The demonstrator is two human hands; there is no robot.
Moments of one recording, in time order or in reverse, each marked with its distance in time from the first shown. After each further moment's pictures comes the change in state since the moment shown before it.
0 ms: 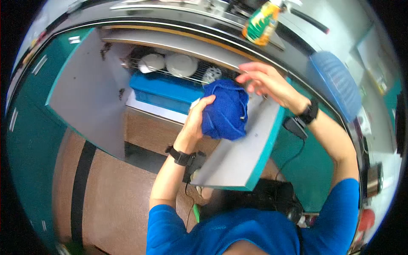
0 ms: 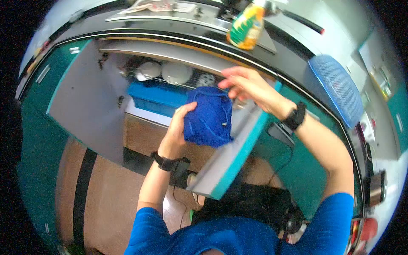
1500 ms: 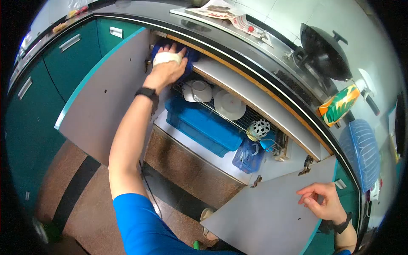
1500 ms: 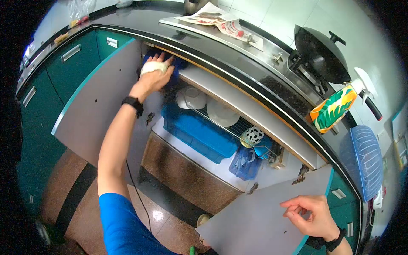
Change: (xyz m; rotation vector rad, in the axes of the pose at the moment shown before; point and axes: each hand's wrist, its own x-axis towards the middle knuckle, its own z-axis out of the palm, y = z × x) left_hand 0.092 0.381 -0.200 2.491 0.837 0.823; right_hand -0.029 -0.026 0.051 -0.620 0.075 0.036
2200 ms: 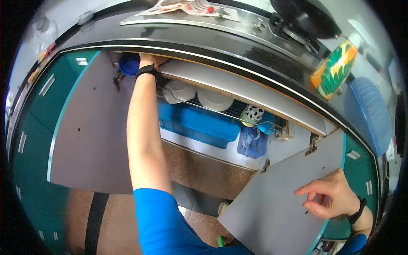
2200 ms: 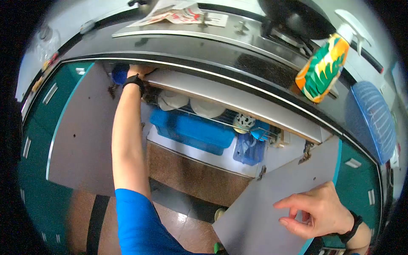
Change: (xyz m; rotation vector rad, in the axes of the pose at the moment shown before) left_hand 0.102 0.042 0.052 0.052 -0.213 0.030; right_hand 0.010 -0.005 -0.013 -0.146 -0.133 -0.122
